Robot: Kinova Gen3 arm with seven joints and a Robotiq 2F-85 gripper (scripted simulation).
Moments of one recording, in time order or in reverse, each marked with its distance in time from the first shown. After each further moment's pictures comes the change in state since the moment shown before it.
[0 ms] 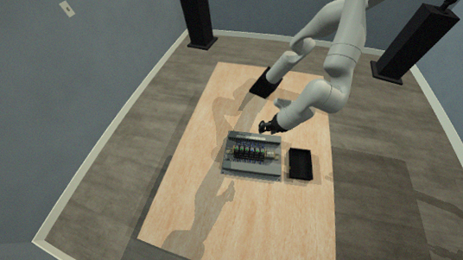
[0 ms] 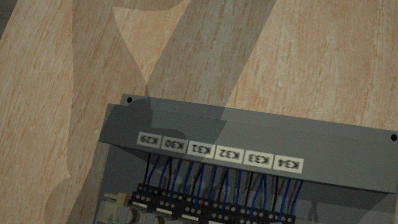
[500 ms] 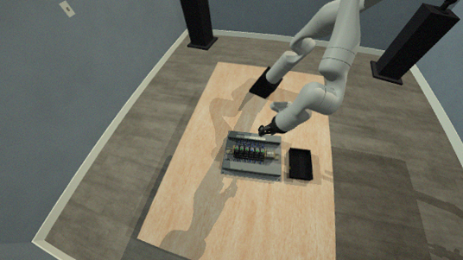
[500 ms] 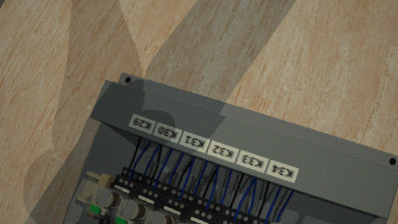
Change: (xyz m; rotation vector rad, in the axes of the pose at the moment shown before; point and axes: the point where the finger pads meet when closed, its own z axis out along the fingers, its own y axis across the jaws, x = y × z) arm -0.004 0.006 0.014 -0.024 -0.015 -0.158
